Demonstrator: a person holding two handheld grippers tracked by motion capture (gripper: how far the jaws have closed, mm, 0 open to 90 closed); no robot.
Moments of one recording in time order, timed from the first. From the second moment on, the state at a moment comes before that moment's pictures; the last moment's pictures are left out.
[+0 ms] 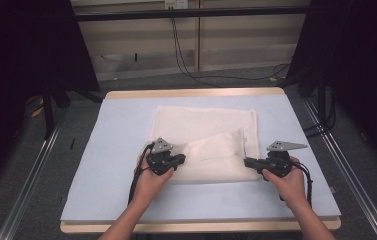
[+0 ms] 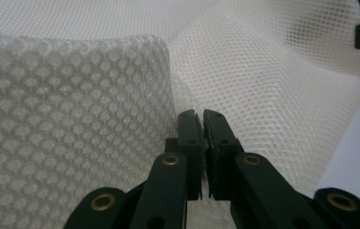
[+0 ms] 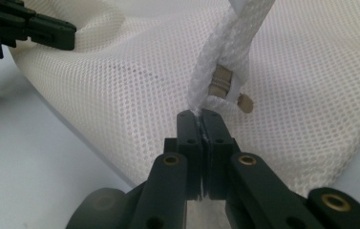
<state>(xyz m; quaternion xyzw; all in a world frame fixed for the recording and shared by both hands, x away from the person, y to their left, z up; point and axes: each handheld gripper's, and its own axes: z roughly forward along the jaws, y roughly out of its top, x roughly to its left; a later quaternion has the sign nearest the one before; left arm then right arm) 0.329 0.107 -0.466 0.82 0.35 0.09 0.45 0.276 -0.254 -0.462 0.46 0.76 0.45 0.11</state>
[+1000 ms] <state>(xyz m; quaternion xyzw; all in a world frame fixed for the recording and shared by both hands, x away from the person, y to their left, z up) 0.387 0.107 -0.467 0.78 0.44 0.10 0.42 0.276 -0.246 -0.478 0.45 0.77 0.44 0.10</state>
